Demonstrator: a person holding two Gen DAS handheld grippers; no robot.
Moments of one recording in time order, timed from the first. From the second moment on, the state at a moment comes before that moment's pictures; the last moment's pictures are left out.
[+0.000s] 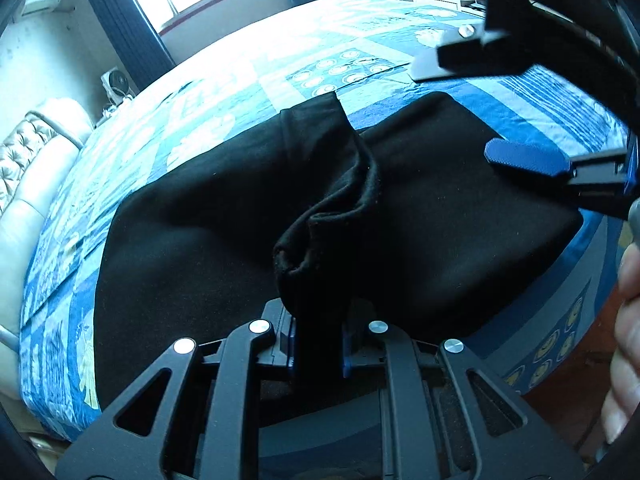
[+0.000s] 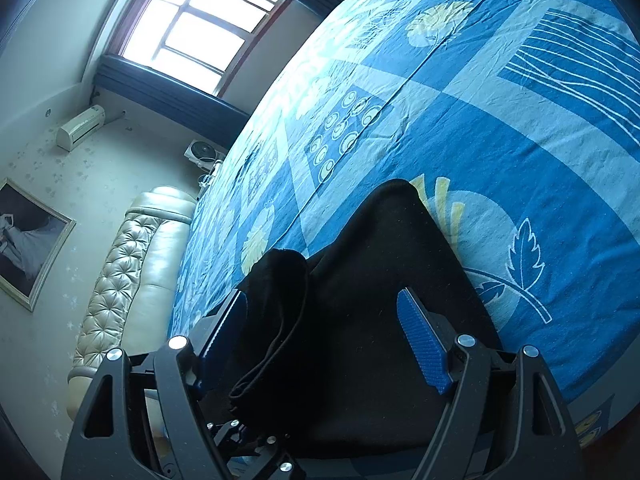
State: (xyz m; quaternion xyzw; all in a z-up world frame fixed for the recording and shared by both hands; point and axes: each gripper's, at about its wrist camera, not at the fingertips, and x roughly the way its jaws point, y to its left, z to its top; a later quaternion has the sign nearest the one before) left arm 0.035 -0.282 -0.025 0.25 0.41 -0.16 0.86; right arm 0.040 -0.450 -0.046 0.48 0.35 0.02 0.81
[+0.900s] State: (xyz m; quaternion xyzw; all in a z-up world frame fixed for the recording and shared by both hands) left arm 0.019 -0.131 0.033 0.08 0.41 -0.18 0.89; right arm 0.057 -0.437 -0.042 0.45 0.39 0.06 0.80
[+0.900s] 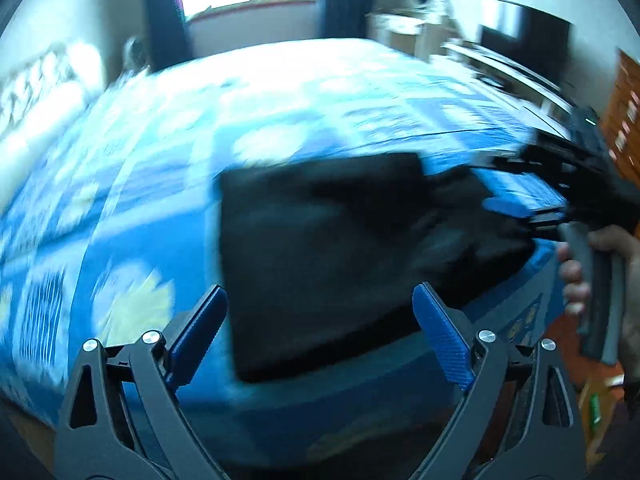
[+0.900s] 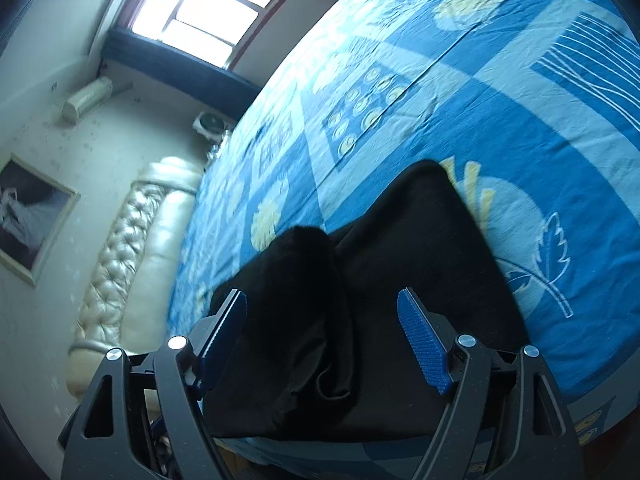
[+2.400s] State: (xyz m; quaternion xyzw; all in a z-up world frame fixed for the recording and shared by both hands) left arm 0.038 0.000 -0.003 -0.04 0.48 -0.09 0.87; right arm 0.044 -0.448 0.006 0.34 0.43 0.10 0.83
